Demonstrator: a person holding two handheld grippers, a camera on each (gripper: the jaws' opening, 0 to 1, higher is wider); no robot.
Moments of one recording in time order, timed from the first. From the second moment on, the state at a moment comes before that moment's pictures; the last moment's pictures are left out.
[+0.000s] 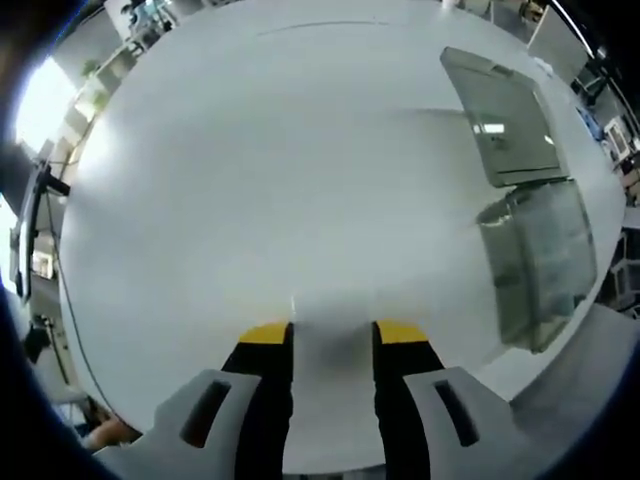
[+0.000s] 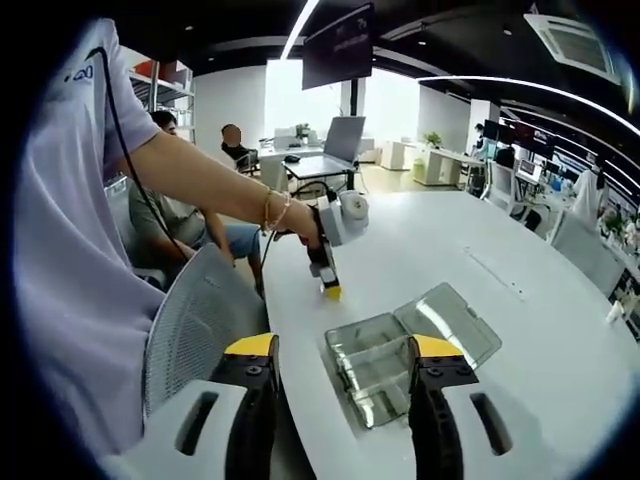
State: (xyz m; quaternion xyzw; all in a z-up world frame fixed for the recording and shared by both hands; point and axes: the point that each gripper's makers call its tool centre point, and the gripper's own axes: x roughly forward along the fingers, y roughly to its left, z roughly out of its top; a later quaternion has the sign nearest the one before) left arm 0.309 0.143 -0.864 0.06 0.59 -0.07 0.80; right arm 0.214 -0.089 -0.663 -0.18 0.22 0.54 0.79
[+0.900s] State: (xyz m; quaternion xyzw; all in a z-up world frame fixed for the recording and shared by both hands) left arm 0.315 0.142 -0.853 0.07 0.56 -0.08 0.82; right arm 0.224 -0.085 -0.662 -0.18 0.22 0.54 0.79
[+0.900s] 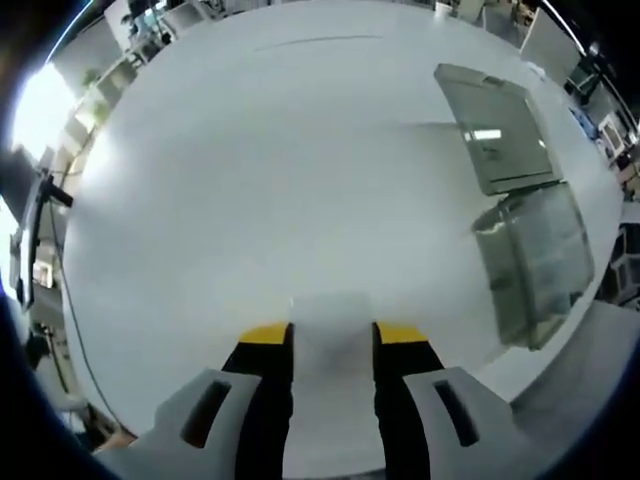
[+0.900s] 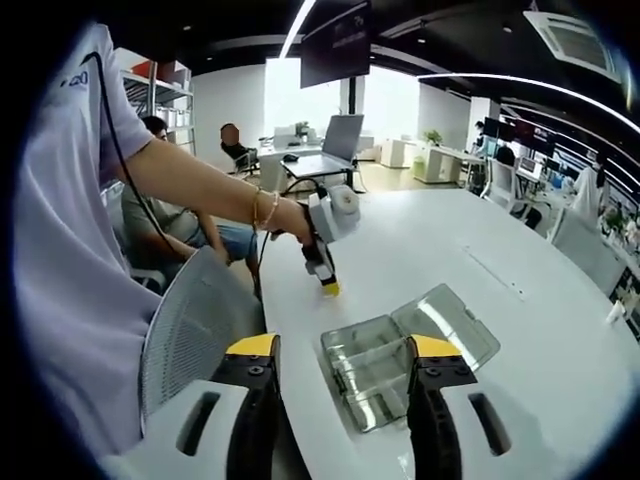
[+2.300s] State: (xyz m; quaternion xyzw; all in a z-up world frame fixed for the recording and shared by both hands) left arm 0.316 0.021 -0.711 0.22 0.23 -0.27 0.91; right arm 0.280 -0.077 -0.652 -0.02 0.25 0.48 0.84
